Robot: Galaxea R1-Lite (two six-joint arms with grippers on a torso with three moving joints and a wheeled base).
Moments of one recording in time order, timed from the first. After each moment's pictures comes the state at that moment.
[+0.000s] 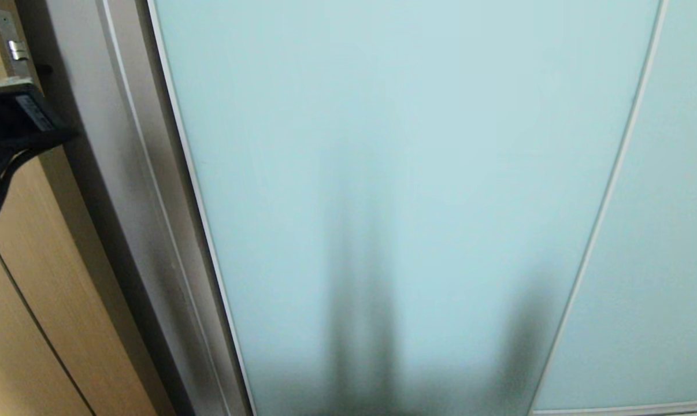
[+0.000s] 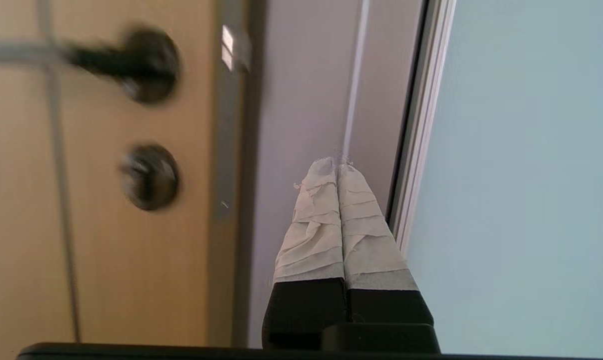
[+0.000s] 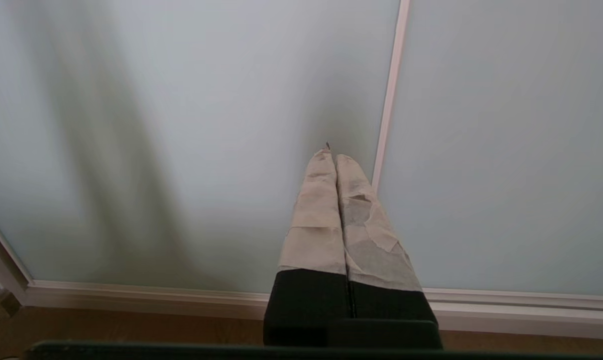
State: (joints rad) left arm -0.02 1.37 -0.84 -0.90 0.36 0.06; right arm 0.00 0.00 0.00 -0.01 0.00 0.02
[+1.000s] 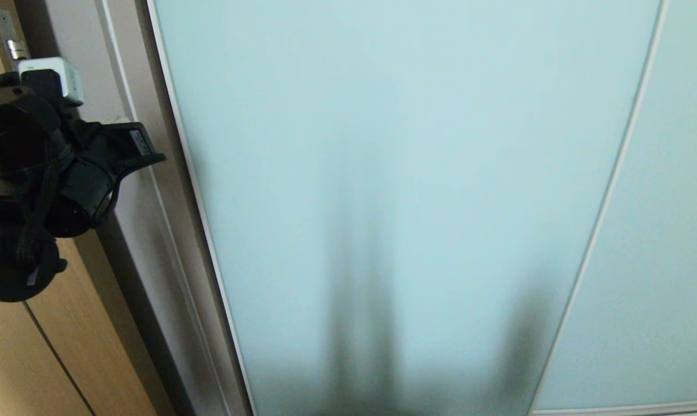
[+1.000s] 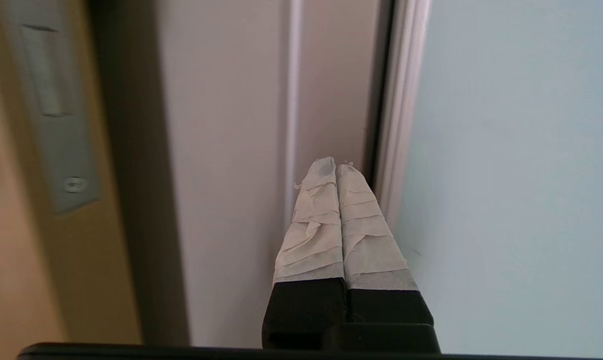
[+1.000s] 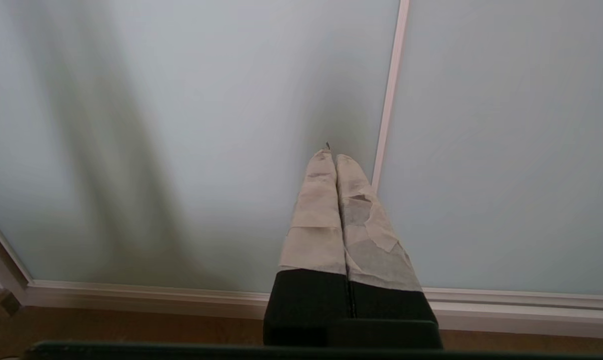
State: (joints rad) left arm -0.02 1.70 -0.97 -1.00 0.31 0.06; right arm 0.00 0.00 0.00 -0.01 0.00 0.02
